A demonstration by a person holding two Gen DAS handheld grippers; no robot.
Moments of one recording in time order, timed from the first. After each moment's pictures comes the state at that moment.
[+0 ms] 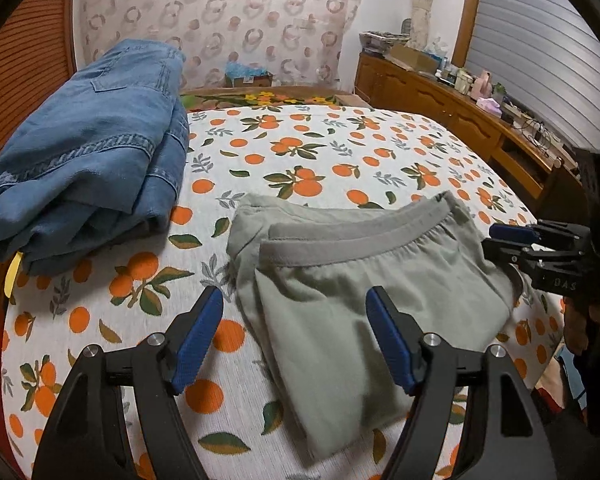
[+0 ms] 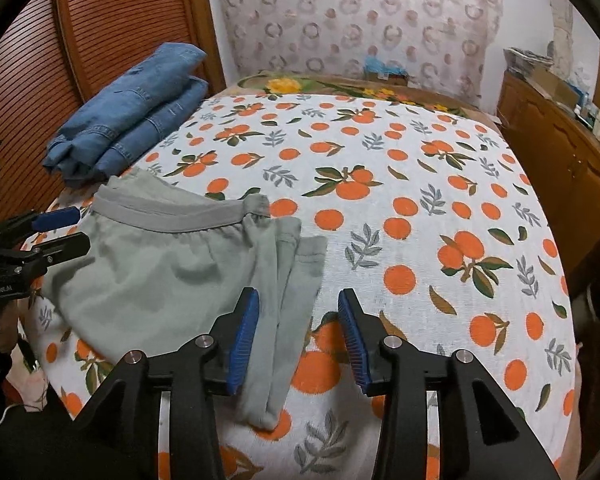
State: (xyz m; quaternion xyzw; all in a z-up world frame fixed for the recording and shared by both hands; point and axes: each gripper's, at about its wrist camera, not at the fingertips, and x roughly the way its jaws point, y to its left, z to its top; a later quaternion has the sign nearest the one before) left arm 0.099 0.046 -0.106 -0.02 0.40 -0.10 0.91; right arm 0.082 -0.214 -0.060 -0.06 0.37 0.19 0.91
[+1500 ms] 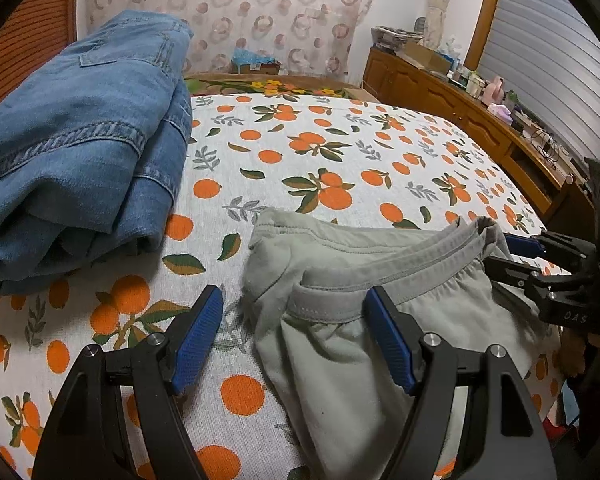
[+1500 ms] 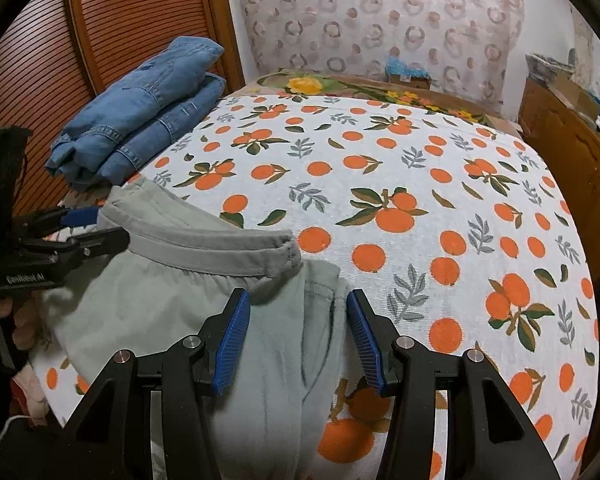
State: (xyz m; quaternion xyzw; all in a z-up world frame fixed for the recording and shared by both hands) left arm 0.144 0.057 -0.124 -0.04 0.42 -0.10 0.90; right arm 0.117 -0.187 -0.071 -0.07 0.36 0.22 0.90
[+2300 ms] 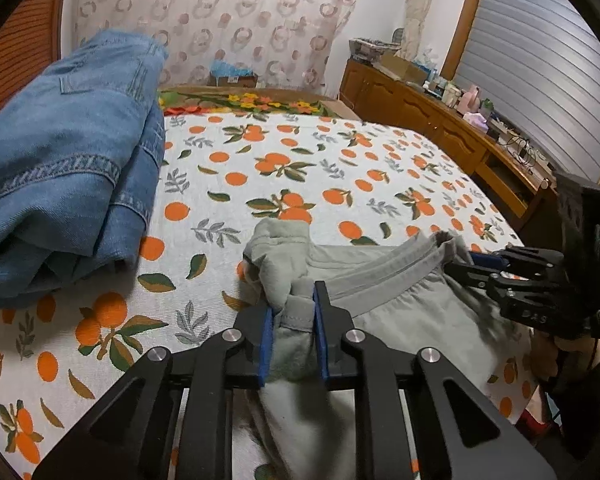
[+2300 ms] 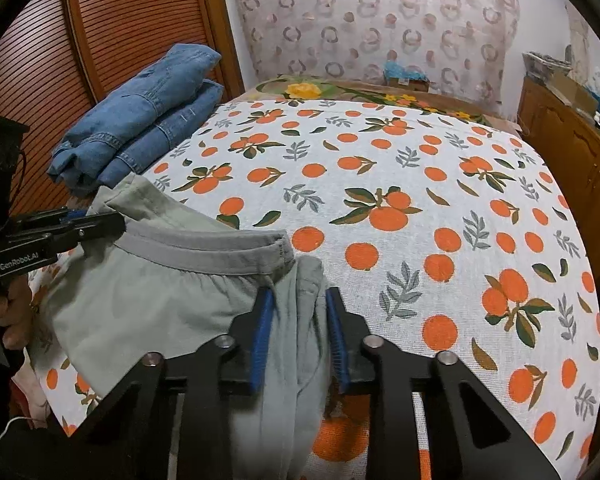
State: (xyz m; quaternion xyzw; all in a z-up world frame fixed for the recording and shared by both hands) left arm 0.134 0.048 -0.105 -0.05 0.39 -0.14 0.91; right arm 0.114 -0.191 -0.072 -0.05 0.36 0.23 0.90
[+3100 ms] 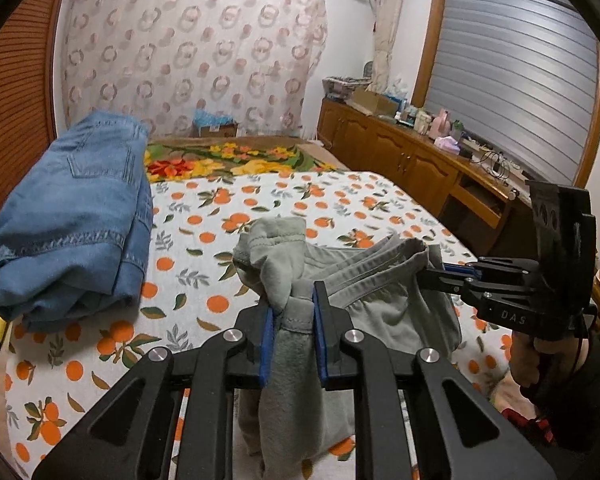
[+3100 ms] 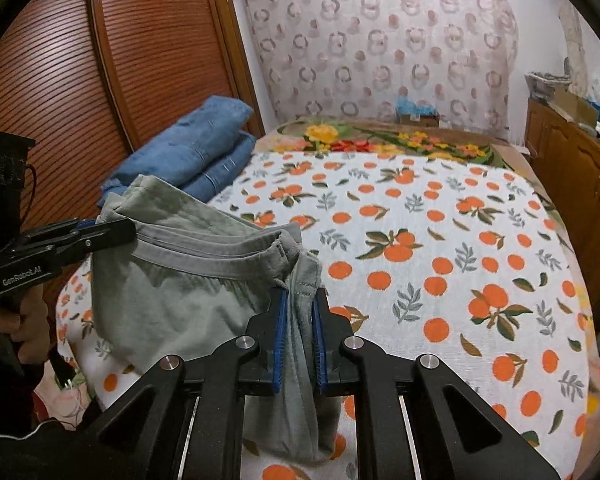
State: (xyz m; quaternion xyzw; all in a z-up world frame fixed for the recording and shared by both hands) left arm 0.082 0.028 -0.046 -0.03 0.31 -0.17 0.94; right arm 0.060 -0.211 -0.034 -0.02 0.29 0.26 0.92
